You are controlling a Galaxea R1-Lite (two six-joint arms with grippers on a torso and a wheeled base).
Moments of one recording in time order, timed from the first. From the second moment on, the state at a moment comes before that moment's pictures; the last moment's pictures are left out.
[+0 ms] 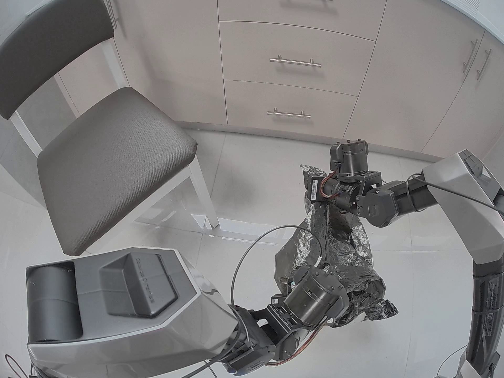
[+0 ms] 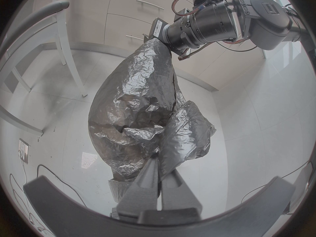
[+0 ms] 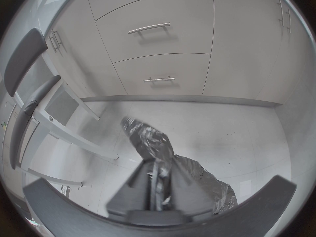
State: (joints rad) left arm -1.04 2.30 -1.09 -0.56 0.36 -0.65; right arm 0.43 2.31 -1.50 -0.41 -0.27 0.23
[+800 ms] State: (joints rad) left arm -1.04 2.30 -1.09 -0.56 0.36 -0.66; right arm 0.41 2.18 -1.20 -0.31 -0.14 0.29
